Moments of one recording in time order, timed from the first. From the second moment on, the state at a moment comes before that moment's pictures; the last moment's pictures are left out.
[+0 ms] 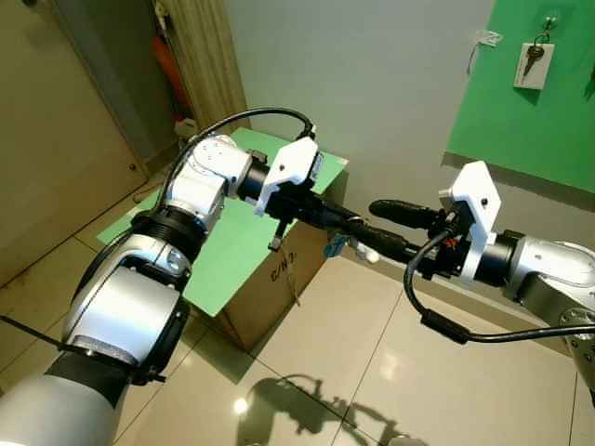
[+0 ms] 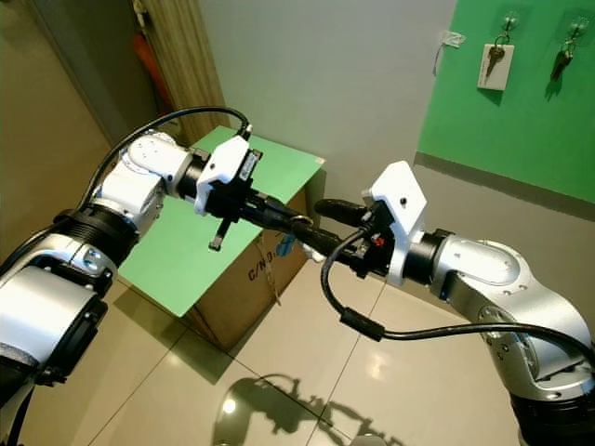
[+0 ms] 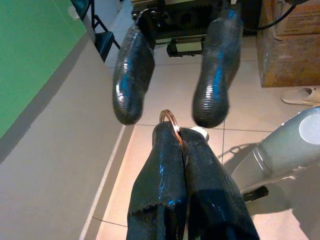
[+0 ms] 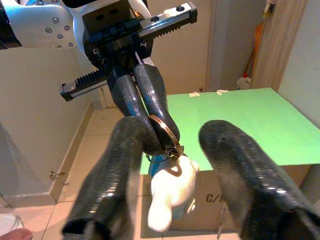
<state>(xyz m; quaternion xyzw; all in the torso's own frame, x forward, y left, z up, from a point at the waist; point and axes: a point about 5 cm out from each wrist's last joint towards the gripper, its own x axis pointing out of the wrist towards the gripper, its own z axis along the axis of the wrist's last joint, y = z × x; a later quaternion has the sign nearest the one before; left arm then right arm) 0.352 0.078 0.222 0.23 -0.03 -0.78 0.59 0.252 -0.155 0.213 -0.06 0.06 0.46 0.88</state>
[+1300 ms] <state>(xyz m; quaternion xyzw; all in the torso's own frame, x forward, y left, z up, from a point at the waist) 0.352 0.079 0.225 0.24 -0.04 -0.78 0.58 0.250 -0.156 0.213 -0.06 0.06 0.48 0.87</state>
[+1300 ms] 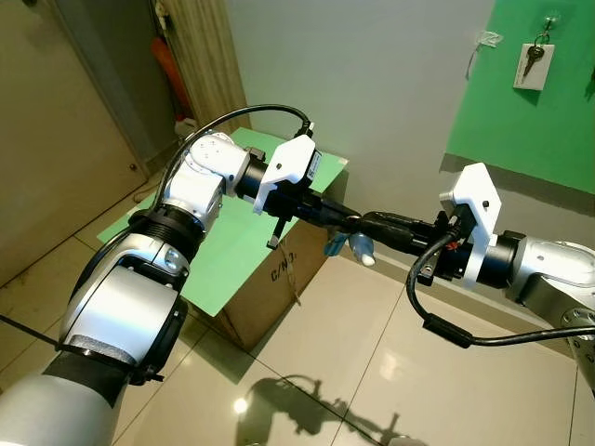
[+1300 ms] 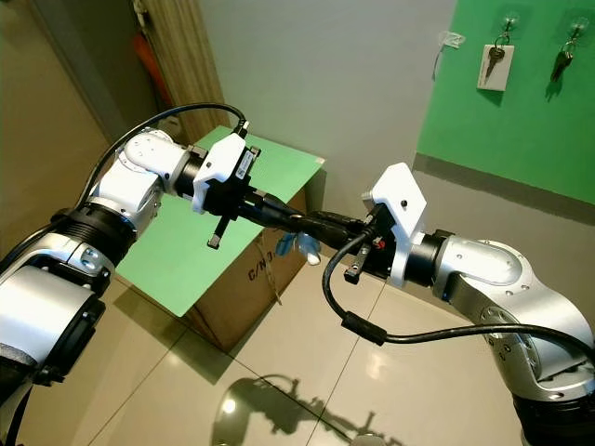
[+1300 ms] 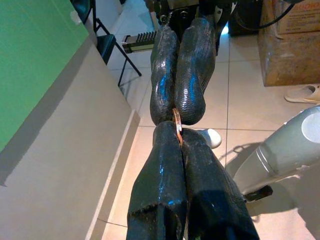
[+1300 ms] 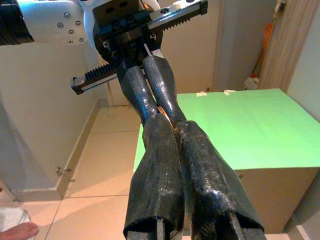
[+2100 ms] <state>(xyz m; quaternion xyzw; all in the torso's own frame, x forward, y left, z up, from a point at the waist) 0.363 0.073 0.230 0.23 -0.03 -0.72 0.65 0.250 -0.154 0.211 -0.04 0.06 0.47 0.88</state>
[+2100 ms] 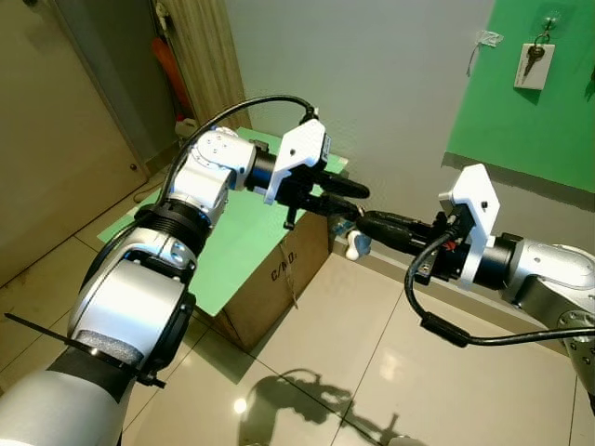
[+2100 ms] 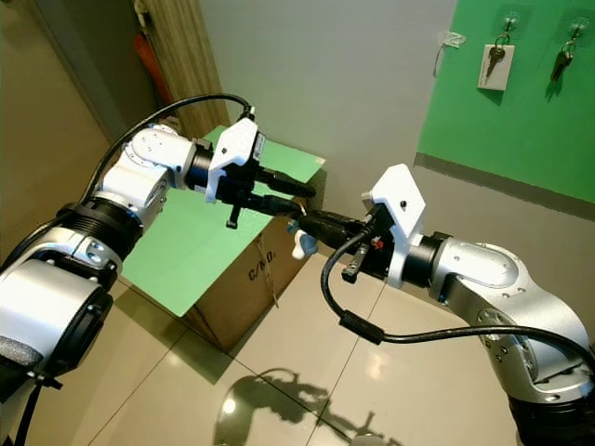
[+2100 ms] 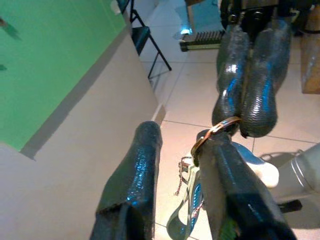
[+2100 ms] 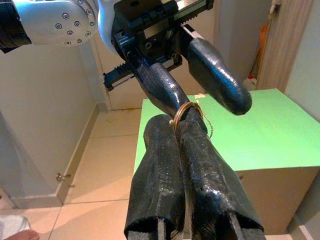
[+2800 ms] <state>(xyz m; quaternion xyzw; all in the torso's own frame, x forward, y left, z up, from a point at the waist) 0.322 0.099 0.194 0.15 0.00 -0.77 0.62 0.264 -0.169 0.200 -0.06 0.06 0.41 0.91</state>
